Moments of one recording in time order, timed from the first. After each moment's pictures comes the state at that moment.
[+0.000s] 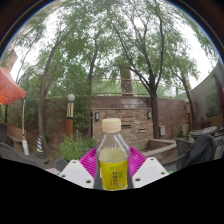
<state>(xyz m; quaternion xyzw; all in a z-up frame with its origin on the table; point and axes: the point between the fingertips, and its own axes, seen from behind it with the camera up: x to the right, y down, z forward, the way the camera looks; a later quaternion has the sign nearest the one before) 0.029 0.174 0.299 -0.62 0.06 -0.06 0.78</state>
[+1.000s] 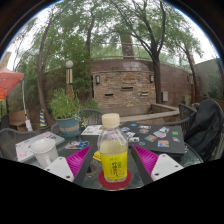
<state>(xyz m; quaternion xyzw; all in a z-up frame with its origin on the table) 0.073 0.218 0.083 -0.76 0.07 -0.02 0.64</state>
